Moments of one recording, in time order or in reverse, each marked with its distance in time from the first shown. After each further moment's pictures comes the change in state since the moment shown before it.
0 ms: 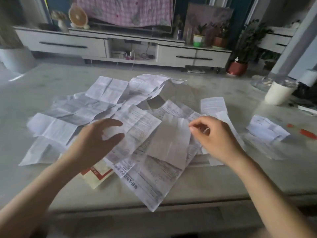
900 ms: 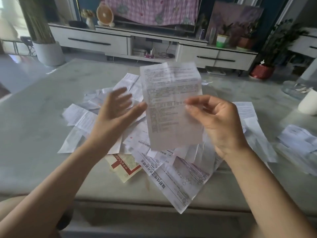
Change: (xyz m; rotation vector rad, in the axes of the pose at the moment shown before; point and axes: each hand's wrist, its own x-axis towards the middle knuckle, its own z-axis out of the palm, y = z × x) left_hand 0.008 -0.005 -0.025 -0.722 0.124 -0.031; right_hand 0.030 -0.074 0.038 0.808 0.041 0.007
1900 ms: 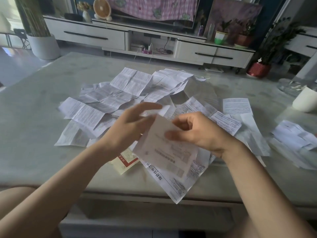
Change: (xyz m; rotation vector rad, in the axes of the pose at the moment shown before) left_hand -0.018 0.006 0.022 0.024 -0.302 -0.149; right_hand -0.009 0.006 0.002 -0.213 -0.540 0.379
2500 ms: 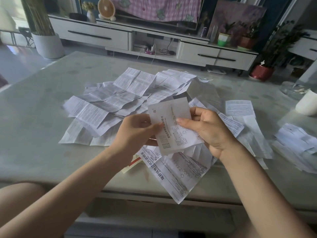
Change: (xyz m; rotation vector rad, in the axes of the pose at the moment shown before) left_hand -0.003 -0.010 0.017 -0.205 0.179 -0.126; right_hand 0.009 0.008 0.000 0.330 0.329 0.014
